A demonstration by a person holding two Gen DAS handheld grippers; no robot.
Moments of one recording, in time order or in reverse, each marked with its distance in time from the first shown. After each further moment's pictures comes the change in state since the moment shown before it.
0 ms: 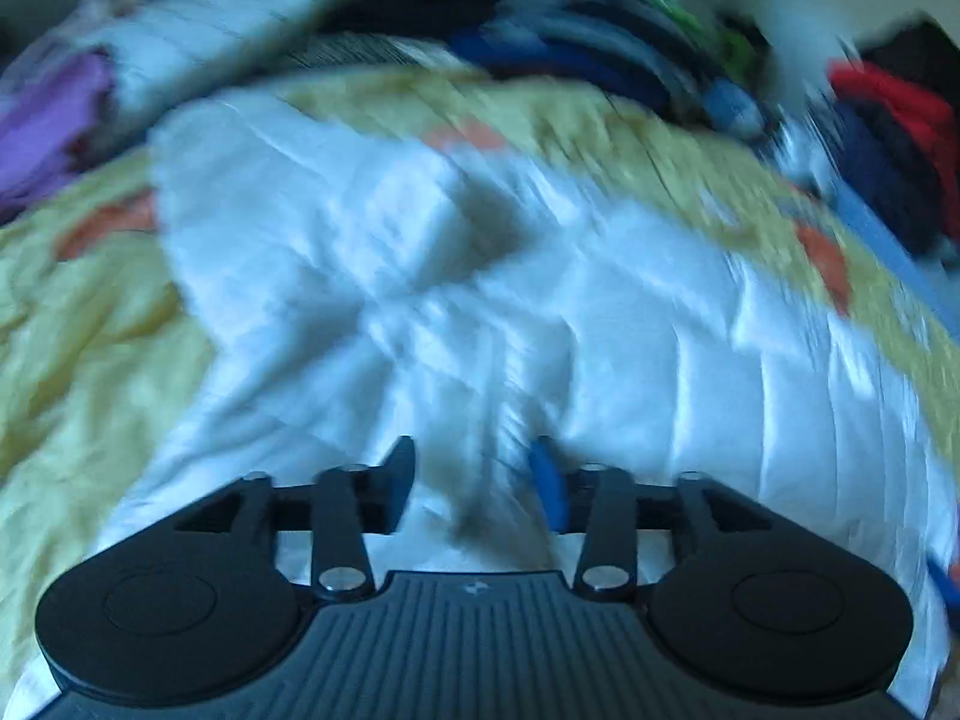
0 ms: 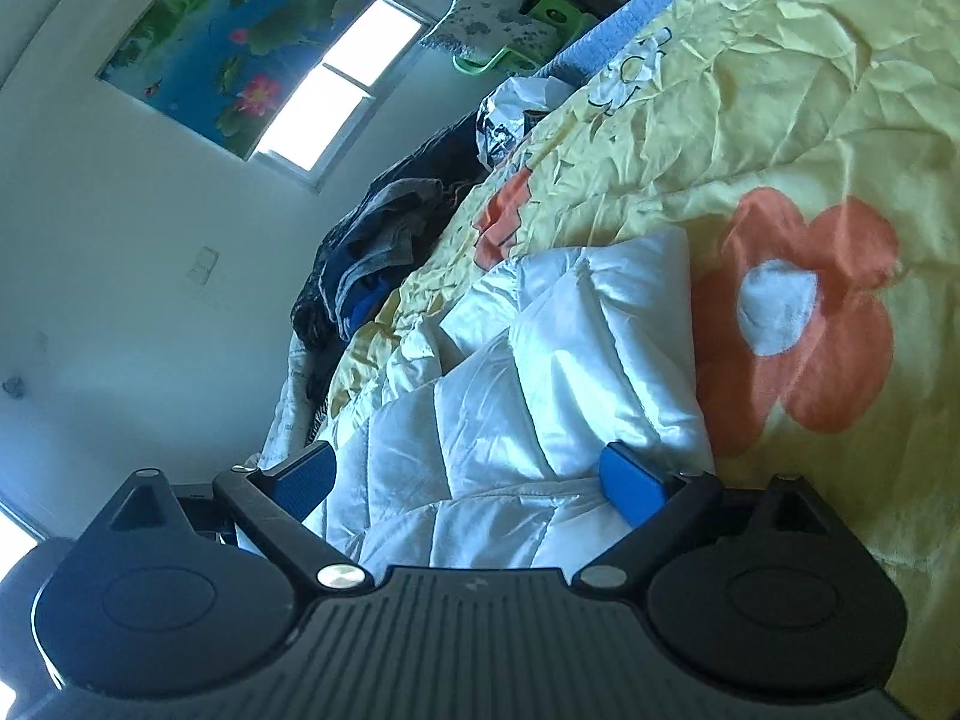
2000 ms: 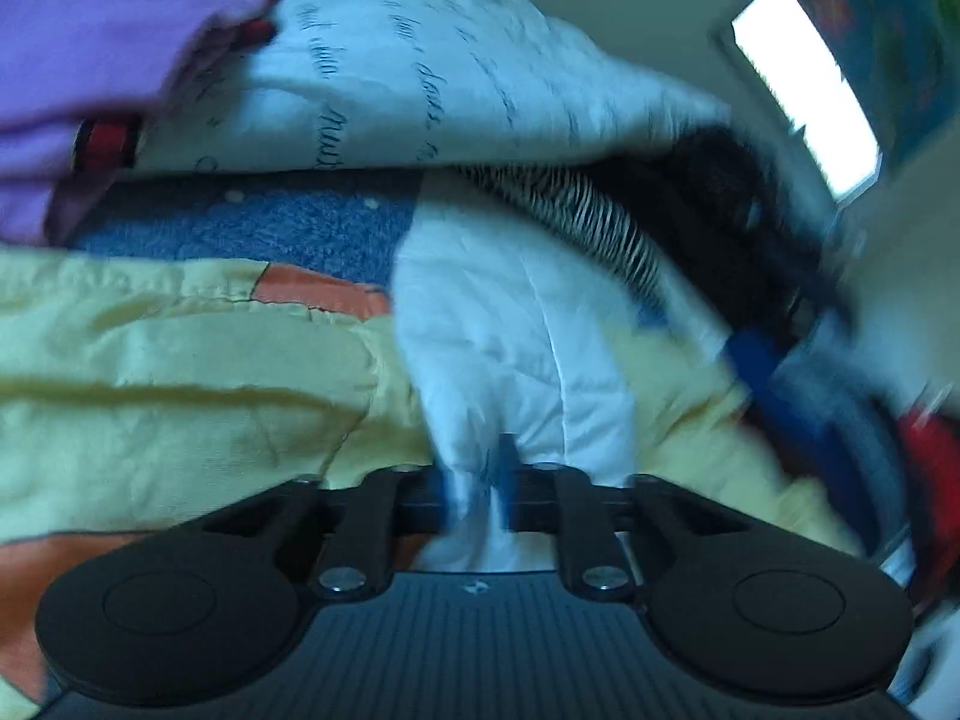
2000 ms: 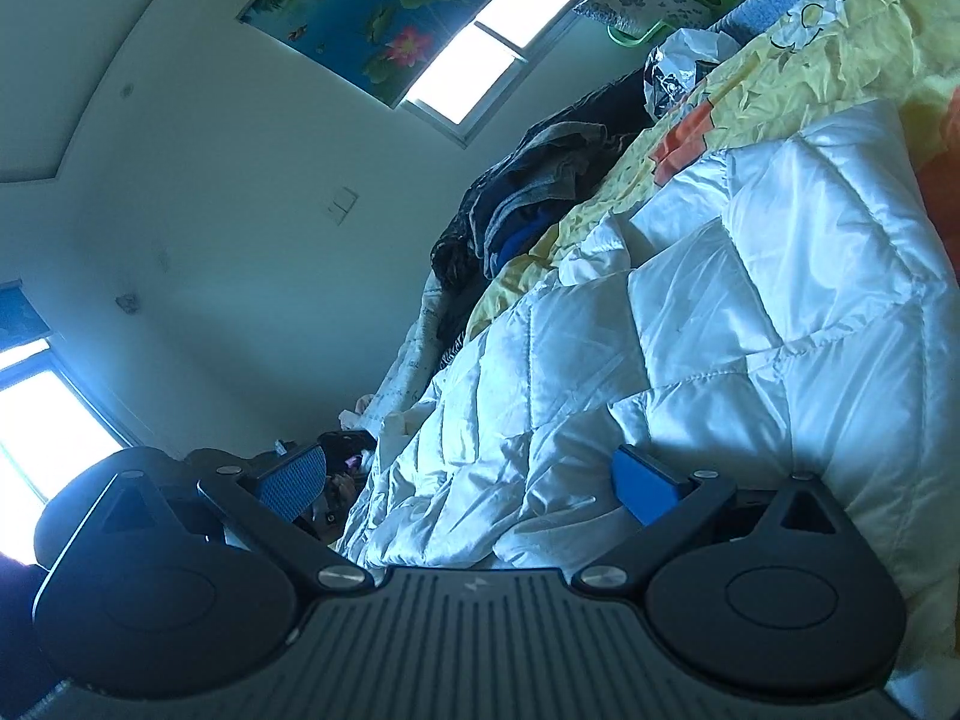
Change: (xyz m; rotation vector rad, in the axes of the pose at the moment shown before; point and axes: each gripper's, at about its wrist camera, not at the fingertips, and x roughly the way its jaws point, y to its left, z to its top) left arm 0.205 0.230 0.180 -0.458 -0.122 -0.089; right arm 0.027 0.031 -0.053 -0.156 0.071 0.273
